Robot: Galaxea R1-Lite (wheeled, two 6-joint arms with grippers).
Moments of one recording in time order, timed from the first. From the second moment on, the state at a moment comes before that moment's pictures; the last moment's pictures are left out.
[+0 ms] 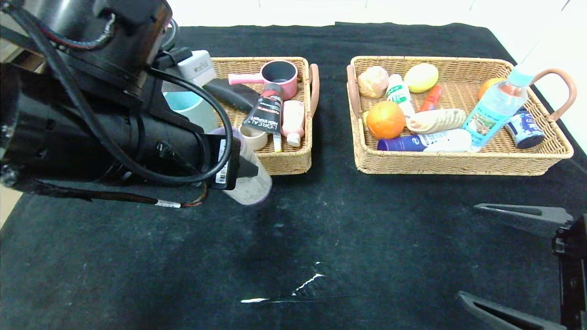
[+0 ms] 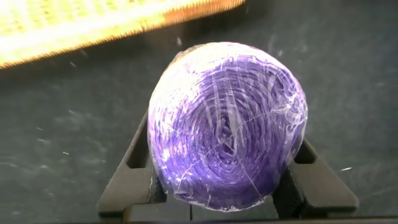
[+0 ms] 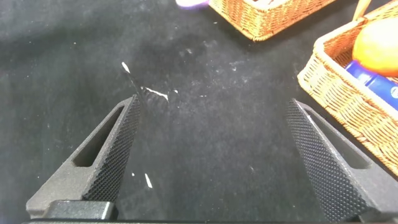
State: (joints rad) left arm -0.69 1.57 -1.57 0.62 0.30 -0.30; right arm 0.51 1.10 -0.46 -0.55 0.46 -0.34
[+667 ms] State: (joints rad) left arm -0.63 1.53 -1.53 0.27 0.30 -0.16; right arm 0.51 1.10 -0.46 -0.55 0.46 -0.34
